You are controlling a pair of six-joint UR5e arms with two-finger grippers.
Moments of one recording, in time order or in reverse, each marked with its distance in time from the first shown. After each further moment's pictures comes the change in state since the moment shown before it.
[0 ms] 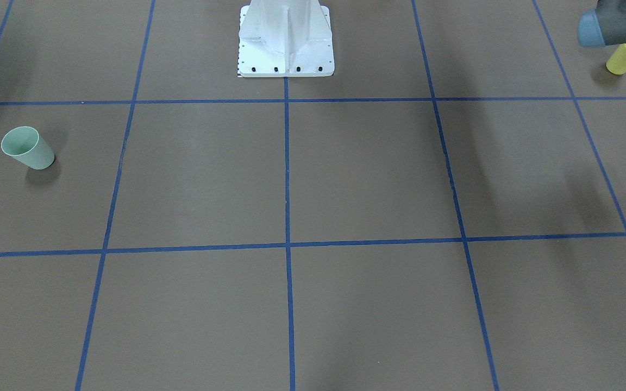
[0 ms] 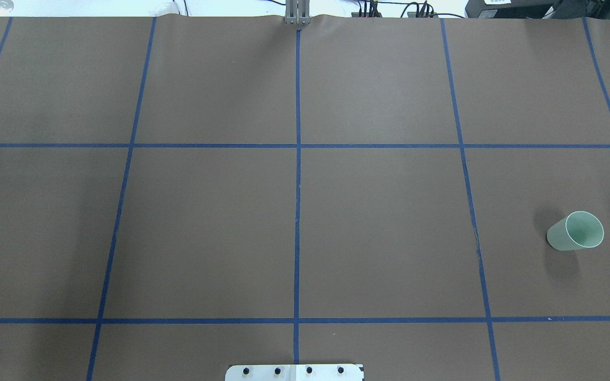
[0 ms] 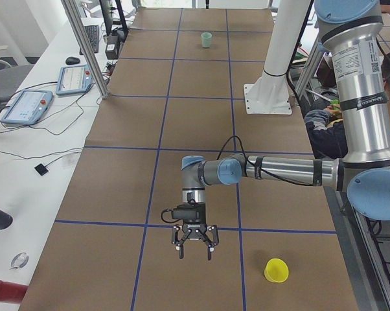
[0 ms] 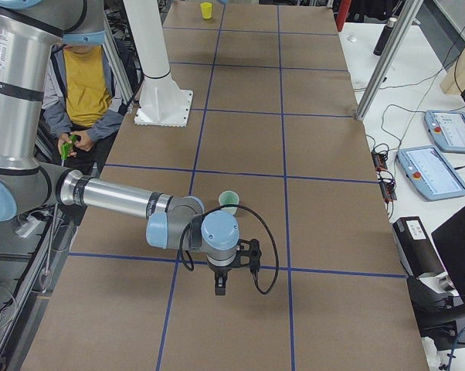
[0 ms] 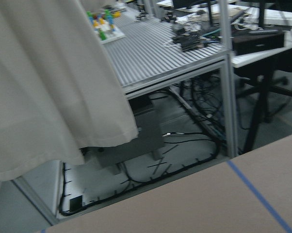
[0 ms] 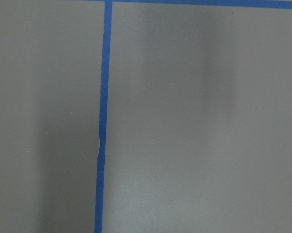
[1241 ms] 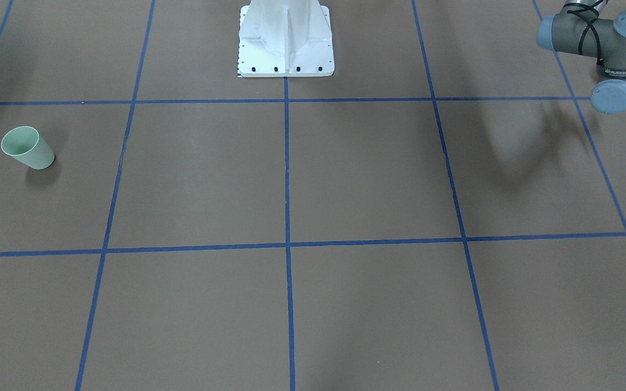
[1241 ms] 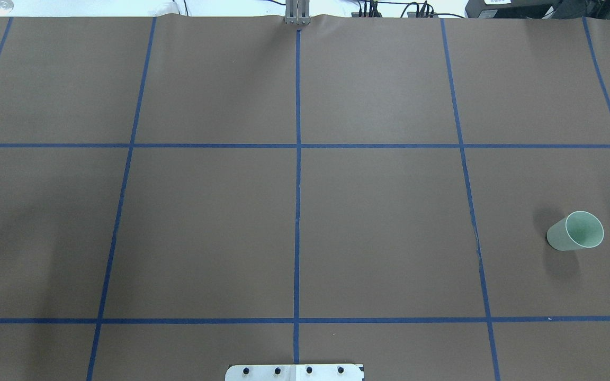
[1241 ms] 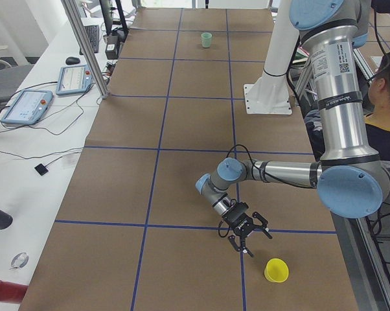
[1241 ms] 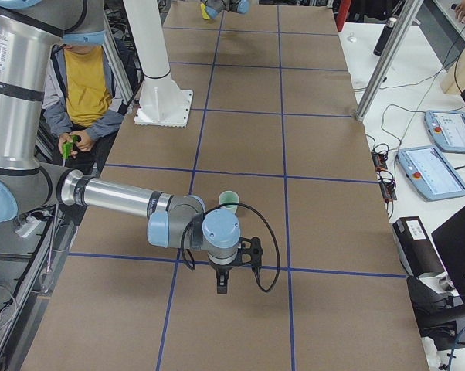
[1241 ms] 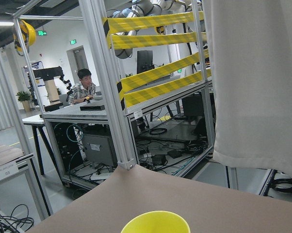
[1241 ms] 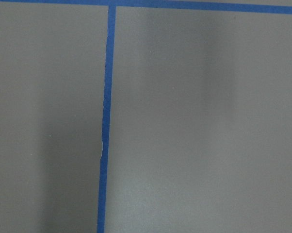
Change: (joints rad) left arm 0.291 -0.001 0.096 0.410 -0.511 -0.544; right arm 0.000 0.005 0.007 0.002 0.002 -0.001
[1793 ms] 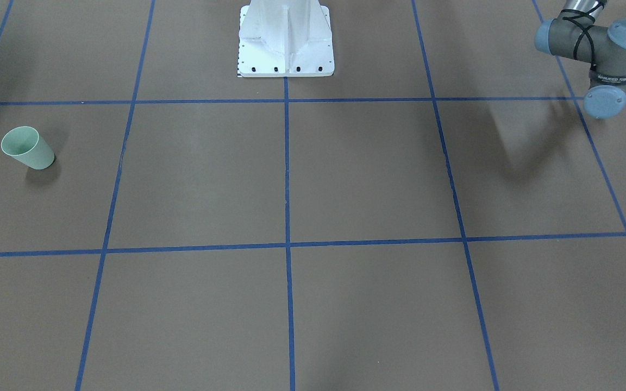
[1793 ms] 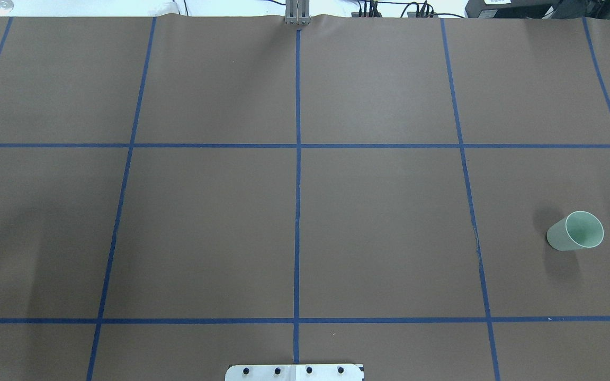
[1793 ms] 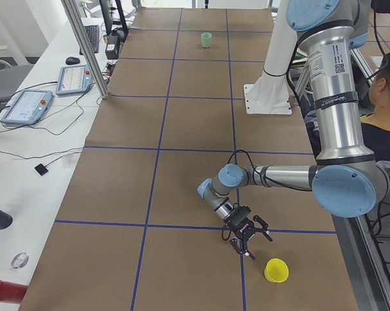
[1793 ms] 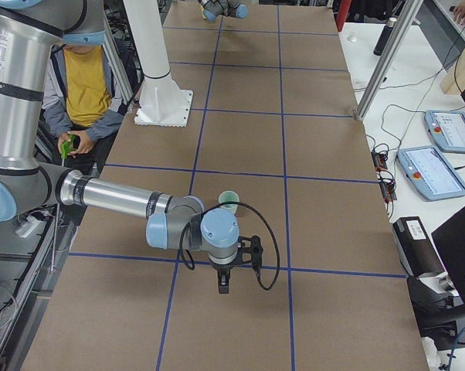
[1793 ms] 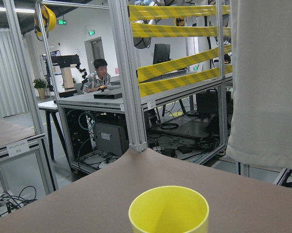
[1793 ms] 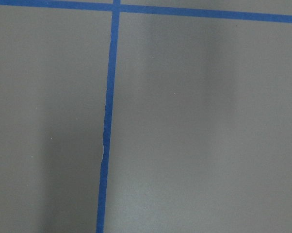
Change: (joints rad) left arm 0.044 -0.003 0.064 -0.113 -0.047 -0.085; right arm 0.000 -0.006 -0.005 0.048 -0.001 0.000
